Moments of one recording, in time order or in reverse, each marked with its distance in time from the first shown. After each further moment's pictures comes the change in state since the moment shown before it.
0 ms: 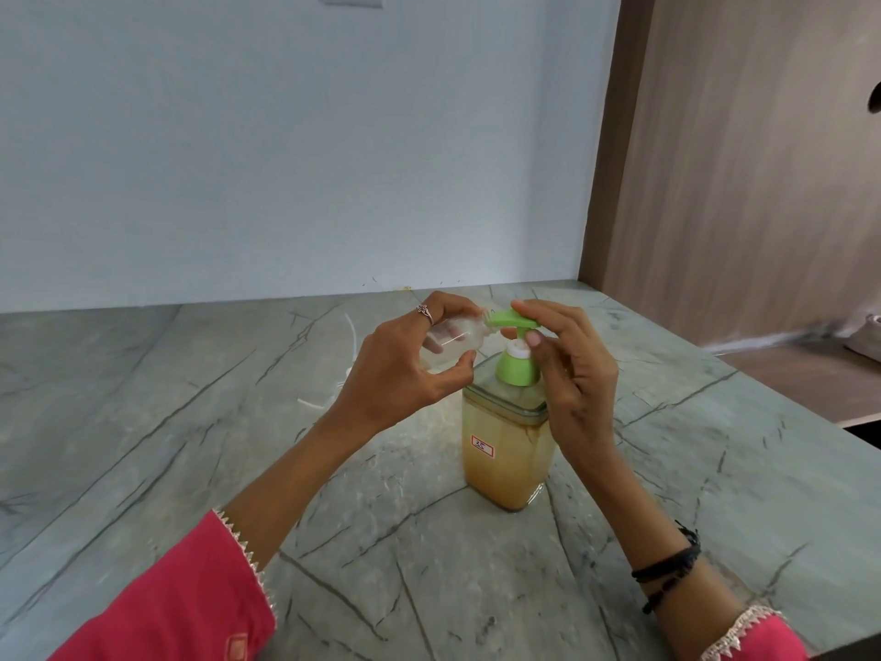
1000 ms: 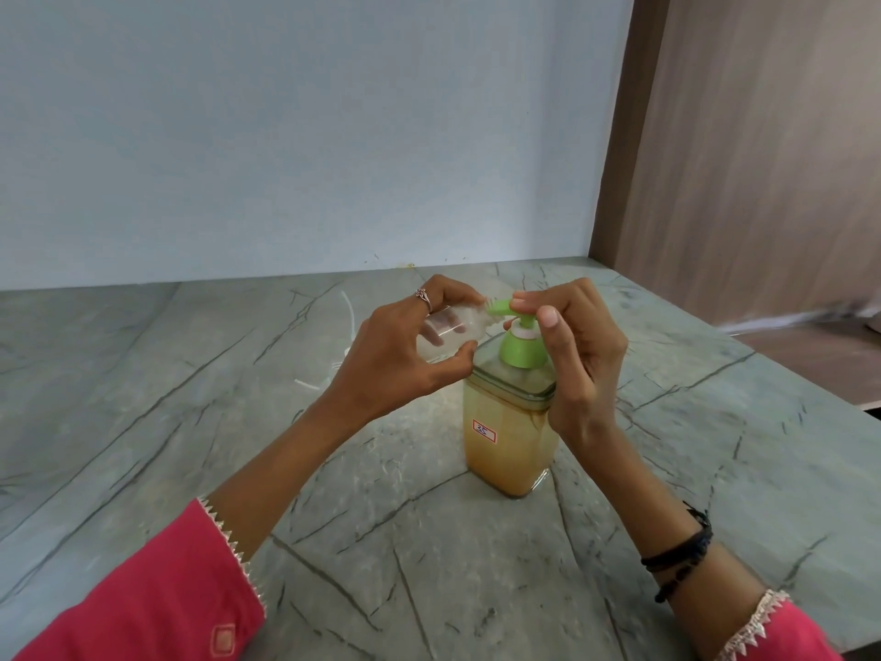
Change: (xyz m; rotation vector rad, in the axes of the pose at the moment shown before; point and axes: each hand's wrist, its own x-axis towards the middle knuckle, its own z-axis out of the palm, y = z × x) left_hand -0.004 0.000 0.000 -0.060 -0.043 0.000; right_hand 0.000 -0.012 0.007 0.121 0.054 0.062
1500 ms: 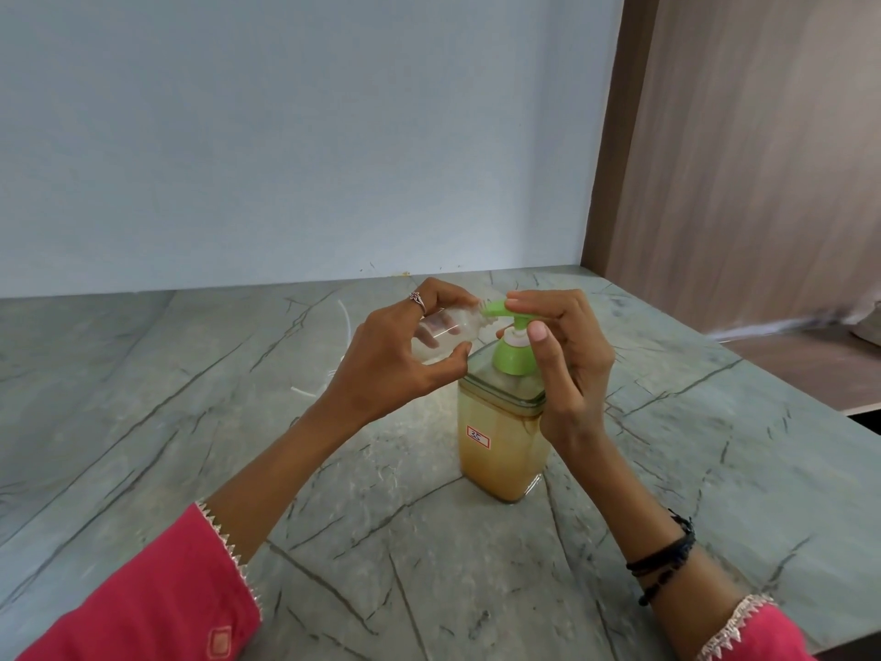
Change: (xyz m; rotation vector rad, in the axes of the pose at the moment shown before) left_hand 0.003 0.003 -0.001 0.007 0.026 -0.004; right_hand -0.002 0.001 -0.002 0.012 -0.024 -0.020
